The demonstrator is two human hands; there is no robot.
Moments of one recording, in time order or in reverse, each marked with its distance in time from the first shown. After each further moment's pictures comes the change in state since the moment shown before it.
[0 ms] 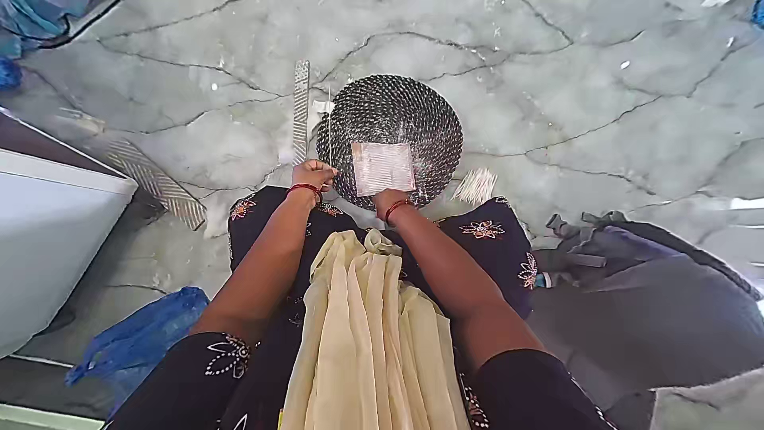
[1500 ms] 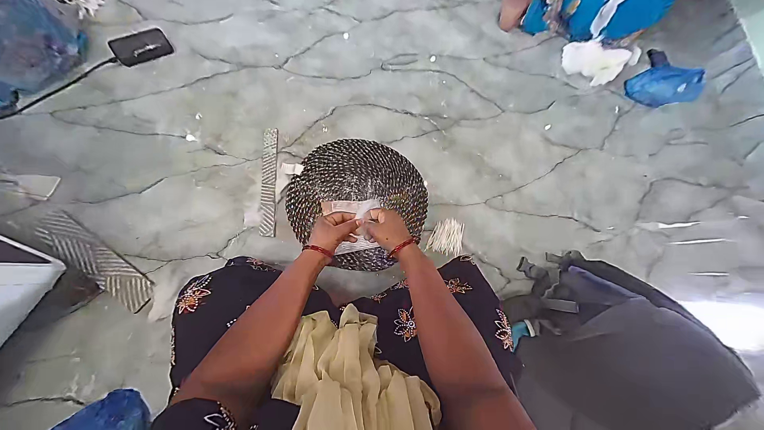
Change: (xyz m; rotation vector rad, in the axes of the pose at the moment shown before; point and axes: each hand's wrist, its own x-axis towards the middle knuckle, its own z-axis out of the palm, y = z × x) left_hand -0.003 0.027 0.084 -0.258 -0.375 0.165; right_hand -0.014 0.052 -0.064 0.943 0.365 -0.065
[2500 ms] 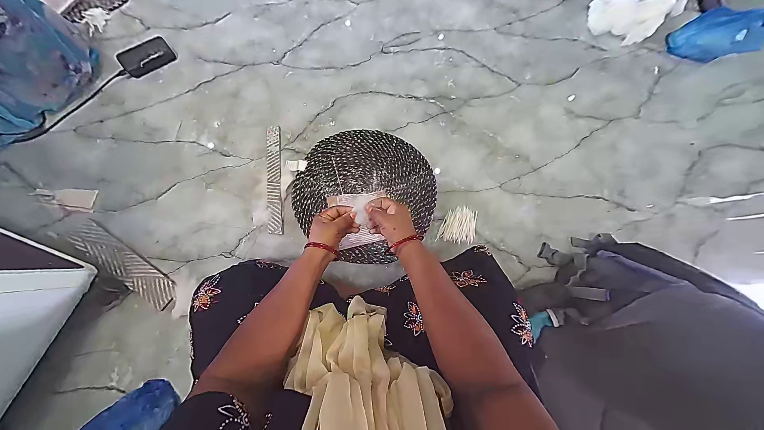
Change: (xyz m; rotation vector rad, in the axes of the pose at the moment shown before) left_hand 0.002 -0.013 -0.005 -0.134 0.099 0.061; right_hand -0.002 0.009 0.019 0.526 0.199 0.017
